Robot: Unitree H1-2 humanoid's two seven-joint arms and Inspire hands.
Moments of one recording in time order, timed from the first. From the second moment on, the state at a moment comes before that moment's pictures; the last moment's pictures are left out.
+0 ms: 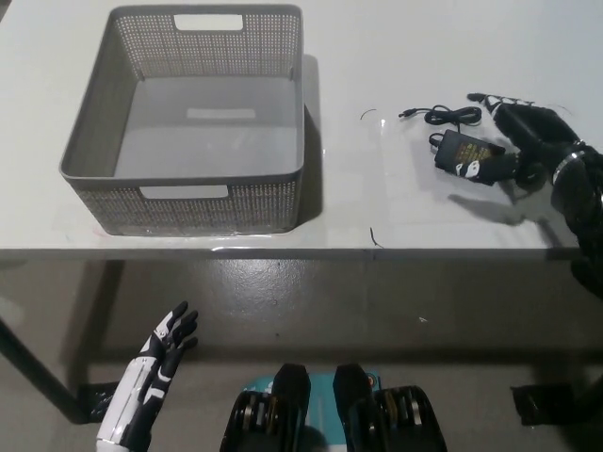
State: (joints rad) left_arm 0.10 0.15 -0.03 -0.08 -0.02 -0.21 -0.13; right_arm -0.87 -0.45 0.41 0.56 -0.63 0.18 0.26
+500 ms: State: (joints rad) left_arm 0.10 0.15 -0.03 -0.08 -0.02 -0.21 -0.13; right_arm -0.97 -0.42 0.42 0.82 -0.65 0.17 0.26
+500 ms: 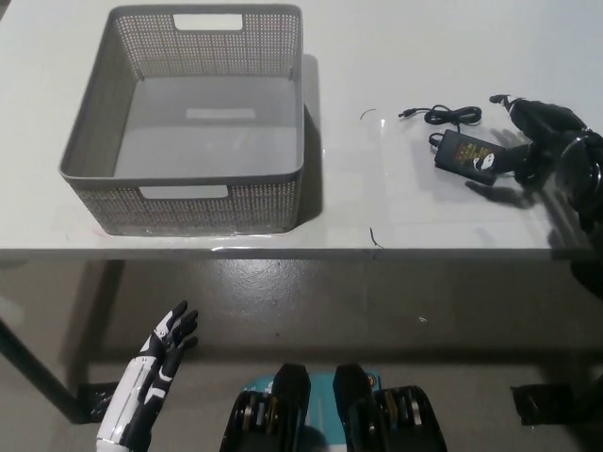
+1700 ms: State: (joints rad) left_arm 0.07 0.16 -0.04 -0.08 -0.01 -0.19 -0.13; right_arm -1.06 -0.34 0.44 1.17 -0.64 0.09 0.19
